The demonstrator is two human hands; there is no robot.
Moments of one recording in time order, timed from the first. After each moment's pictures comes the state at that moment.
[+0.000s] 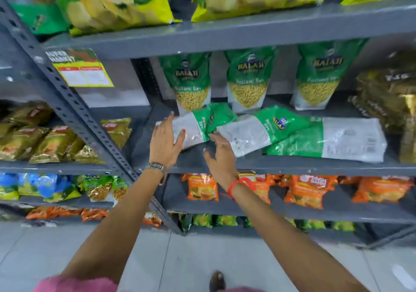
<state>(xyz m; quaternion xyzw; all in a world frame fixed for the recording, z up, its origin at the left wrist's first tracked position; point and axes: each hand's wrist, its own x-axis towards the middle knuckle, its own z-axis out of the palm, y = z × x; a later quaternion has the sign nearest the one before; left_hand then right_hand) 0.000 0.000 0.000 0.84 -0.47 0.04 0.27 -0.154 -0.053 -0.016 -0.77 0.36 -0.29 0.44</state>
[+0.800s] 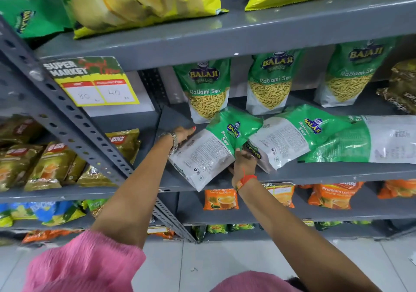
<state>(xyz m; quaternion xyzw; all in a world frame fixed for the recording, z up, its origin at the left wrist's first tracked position) 0.115 -0.072 0.009 0.86 -0.31 -0.36 0.19 -0.046 -0.088 -0.068 -0.22 0.53 -0.43 0.70</state>
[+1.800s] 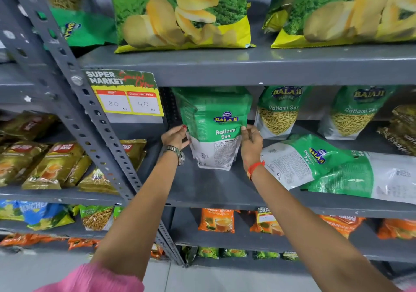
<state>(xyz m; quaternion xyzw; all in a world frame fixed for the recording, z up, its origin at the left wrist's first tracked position) 0.126 -0.063 0.020 0.61 -0.07 -0.31 0.72 -0.025 -0.157 -0.017 -0.53 0.38 -0.52 0.55</state>
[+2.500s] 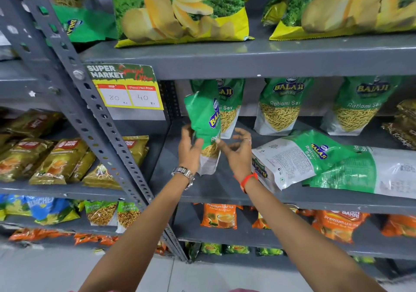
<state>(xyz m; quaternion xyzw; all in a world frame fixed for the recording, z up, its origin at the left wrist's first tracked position) 0.070 -0.038 -0.001 0.66 -0.34 -0.14 0.65 -0.028 -0.111 -0.028 -0.60 0.35 -0.47 0.55</state>
